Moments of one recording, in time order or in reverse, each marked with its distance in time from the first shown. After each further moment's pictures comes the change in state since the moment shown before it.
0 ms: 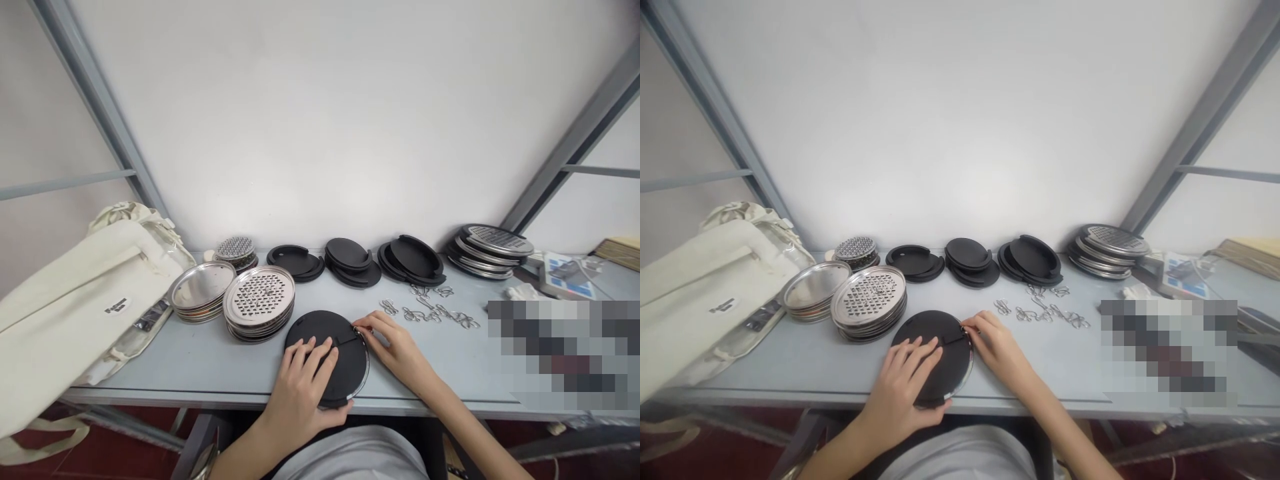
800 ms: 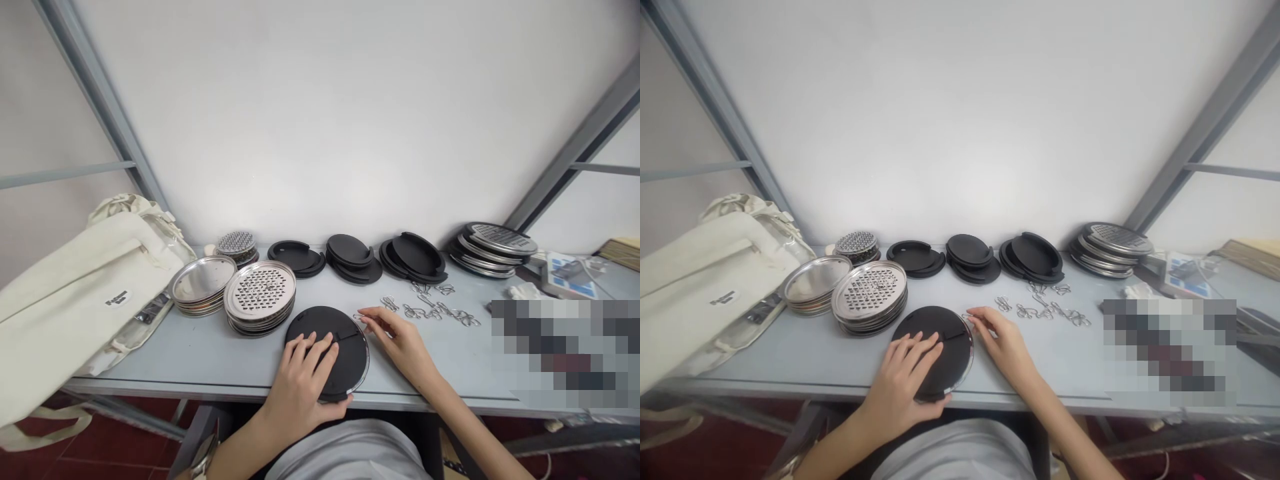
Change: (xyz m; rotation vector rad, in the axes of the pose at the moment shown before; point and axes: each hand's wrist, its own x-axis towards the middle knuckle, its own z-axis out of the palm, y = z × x) left_hand -0.002 -0.001 0.002 -0.047 0.000 -0.025; right_hand -0.004 0.008 0.002 0.108 0.097 0.170
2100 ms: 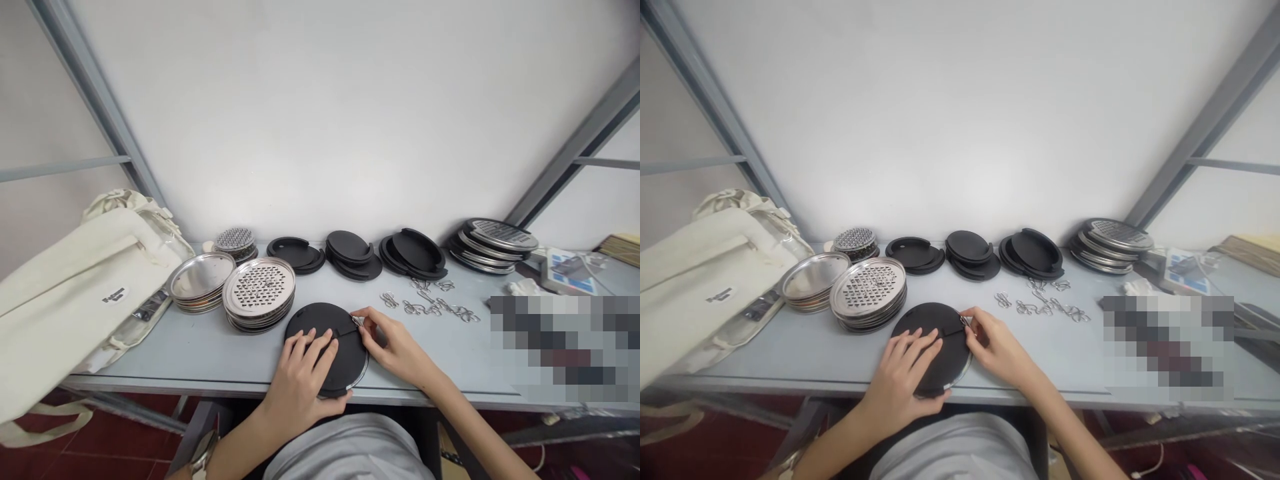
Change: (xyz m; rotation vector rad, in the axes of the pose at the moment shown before) left_hand -0.001 -0.001 0.002 -0.029 0.002 -0.002; right_hand -0.001 -0.016 -0.002 -0.096 -0.246 -0.061
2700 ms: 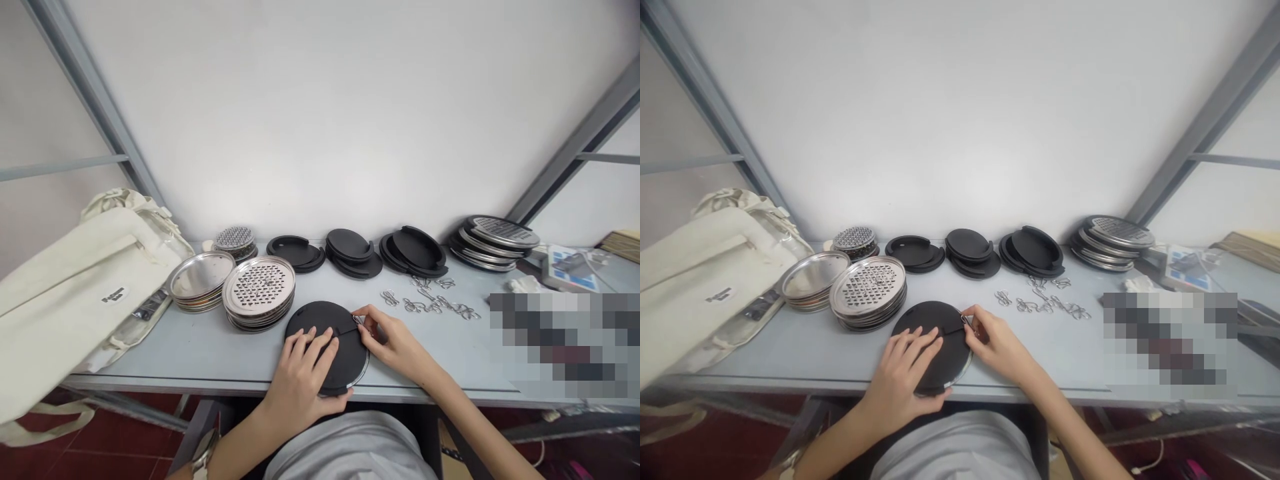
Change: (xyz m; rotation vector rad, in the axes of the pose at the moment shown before) left_hand 0.000 0.000 0.000 0.031 -0.007 0.007; right_hand 0.001 0.001 0.000 0.012 -0.027 0.036
